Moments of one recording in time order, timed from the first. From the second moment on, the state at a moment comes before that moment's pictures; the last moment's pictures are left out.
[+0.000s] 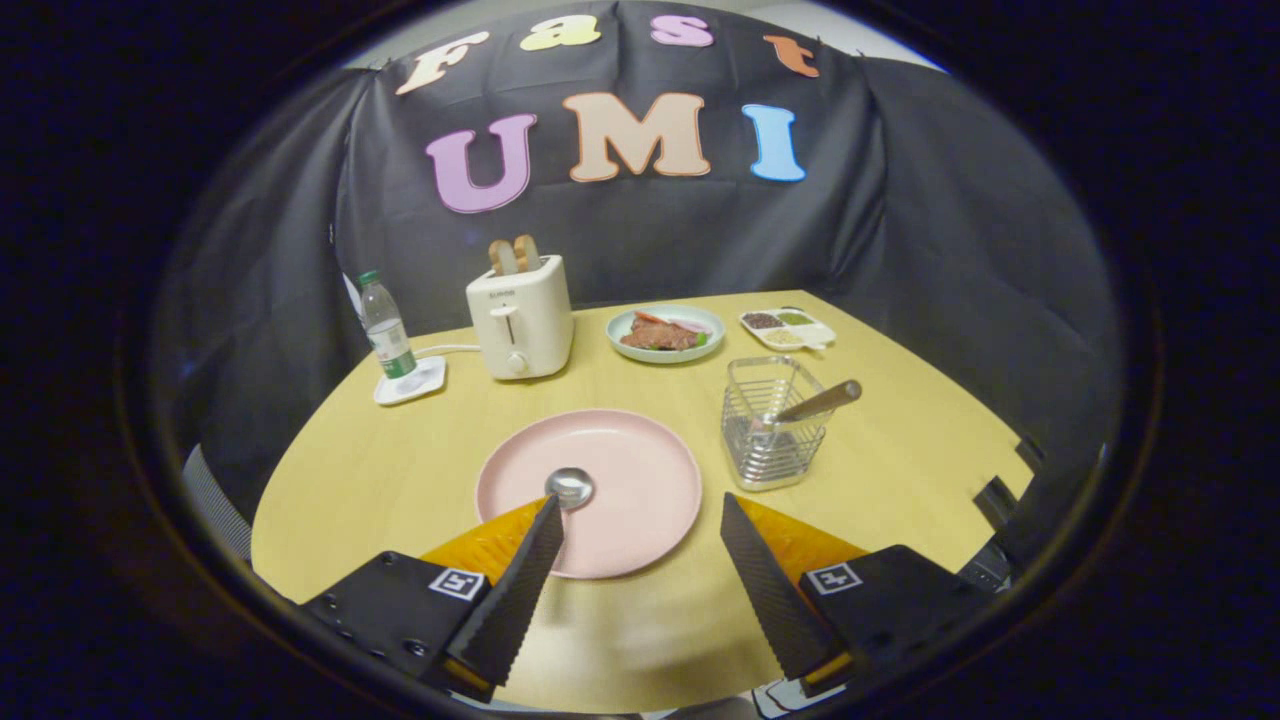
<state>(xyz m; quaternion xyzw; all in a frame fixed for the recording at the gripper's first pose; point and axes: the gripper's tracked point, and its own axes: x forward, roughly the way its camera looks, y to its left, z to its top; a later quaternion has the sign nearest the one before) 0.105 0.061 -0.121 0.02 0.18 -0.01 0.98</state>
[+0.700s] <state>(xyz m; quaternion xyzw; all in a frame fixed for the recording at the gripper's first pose) 0.091 0.131 -0.185 0.02 0.24 0.05 0.97</state>
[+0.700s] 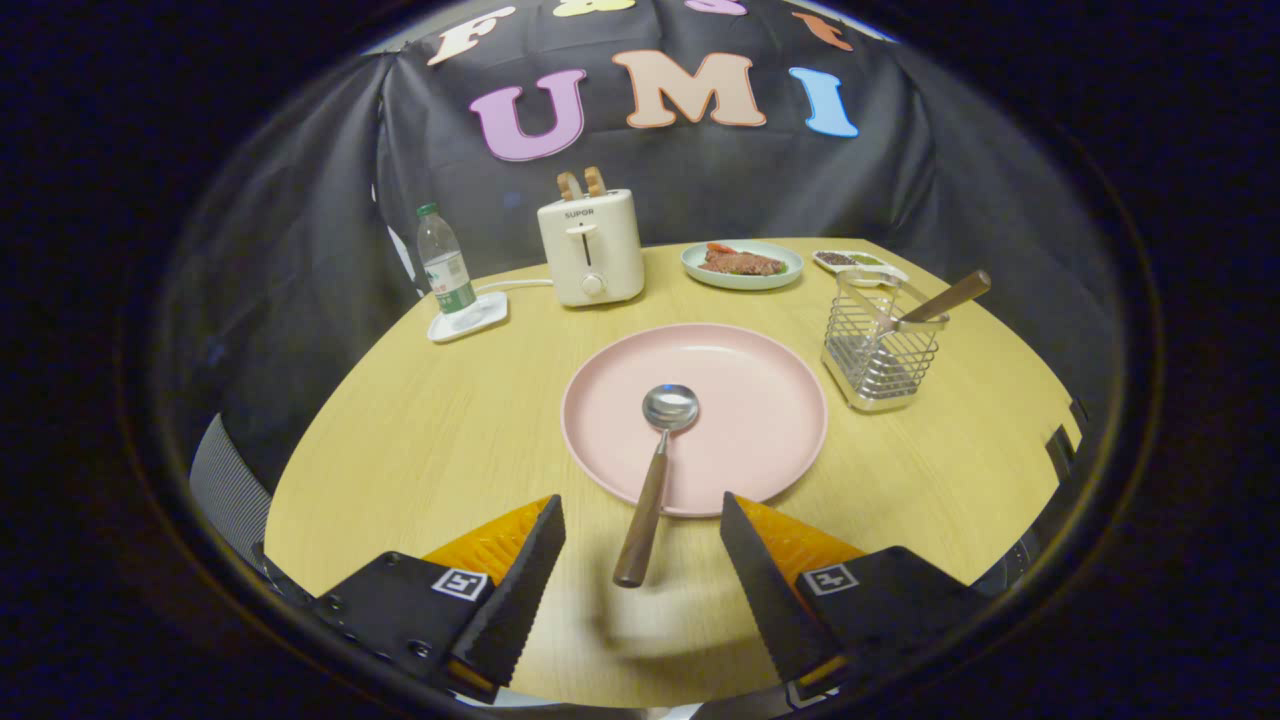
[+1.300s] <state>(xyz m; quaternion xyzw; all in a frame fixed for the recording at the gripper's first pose) 0.098 0.117 -0.195 0.02 0.26 0.02 0.97</state>
